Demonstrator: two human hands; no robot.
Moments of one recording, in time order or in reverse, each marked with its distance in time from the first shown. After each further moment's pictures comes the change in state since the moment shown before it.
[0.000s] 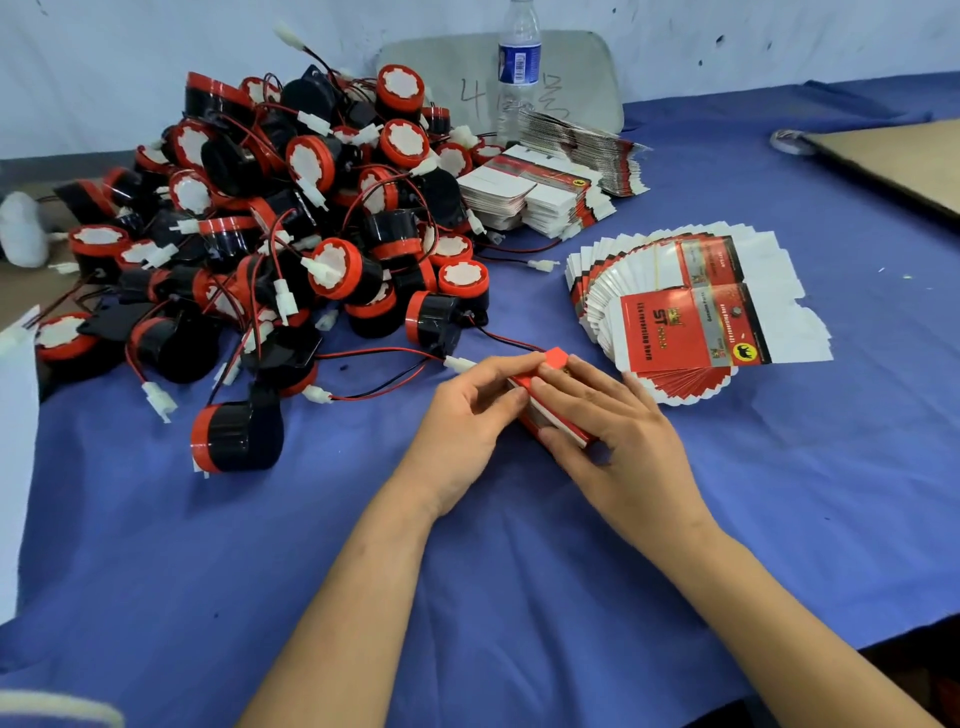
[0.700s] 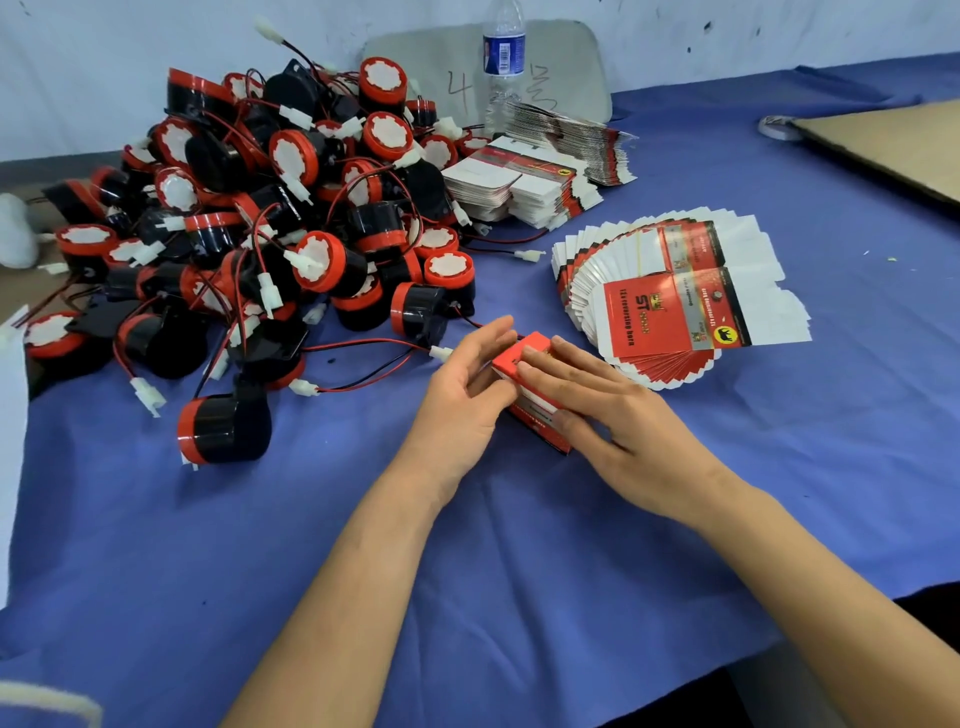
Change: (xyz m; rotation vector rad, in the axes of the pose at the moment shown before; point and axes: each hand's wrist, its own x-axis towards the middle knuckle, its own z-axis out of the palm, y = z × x) left_hand 0.003 0.005 0.013 -0.013 0.102 -0.018; right_hand 0.008 0.011 -0.030 0.141 -0.381 -0.011
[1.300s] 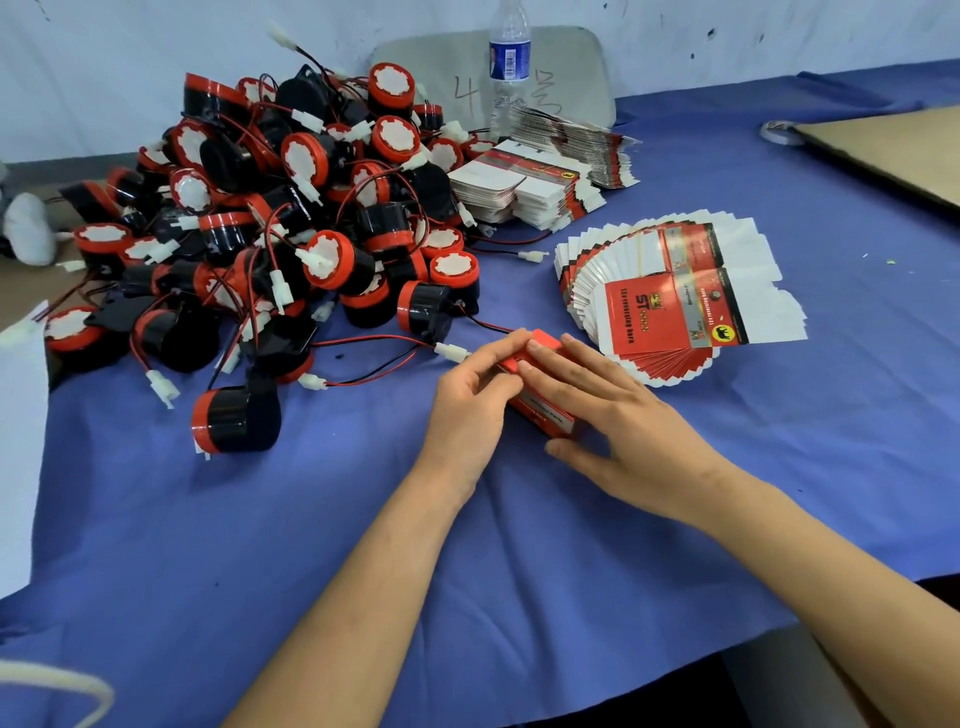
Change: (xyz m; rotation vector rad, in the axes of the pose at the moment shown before) left_hand -0.006 -0.002 0.011 -0.046 0.100 -0.001; right_hand -0.004 0.010 -0.001 -0.306 -0.100 -0.044
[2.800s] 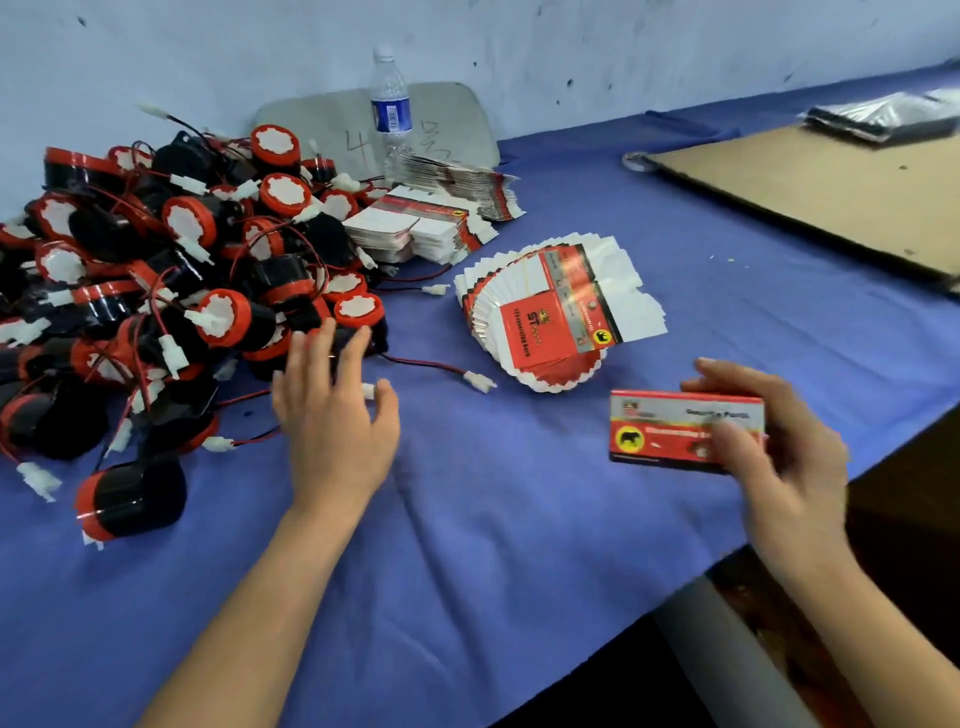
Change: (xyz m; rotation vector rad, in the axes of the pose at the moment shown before) left_hand 0.017 0.002 -0.033 1.112 0.286 0.458; right_hand -0.117 0.011 -0.032 0.480 0.965 0.282
